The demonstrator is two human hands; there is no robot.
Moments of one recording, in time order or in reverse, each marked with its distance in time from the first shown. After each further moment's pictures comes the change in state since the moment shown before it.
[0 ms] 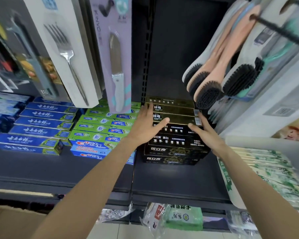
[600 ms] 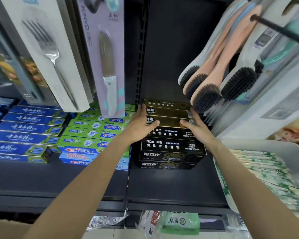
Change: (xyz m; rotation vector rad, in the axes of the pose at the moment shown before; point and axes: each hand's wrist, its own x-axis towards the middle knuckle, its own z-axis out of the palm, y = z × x) left_hand 0.026 -0.007 -0.006 0.027 -0.135 -0.096; right_hand 0.028 -0.016 0.004 0.018 -0.022 0.001
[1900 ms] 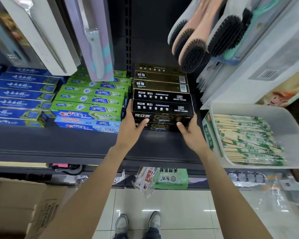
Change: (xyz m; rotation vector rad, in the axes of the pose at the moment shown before) left_hand -0.090 -0.016 0.080 -0.315 0.336 0.010; right_hand -0.102 0.066 0.023 -0.125 0.112 0.010
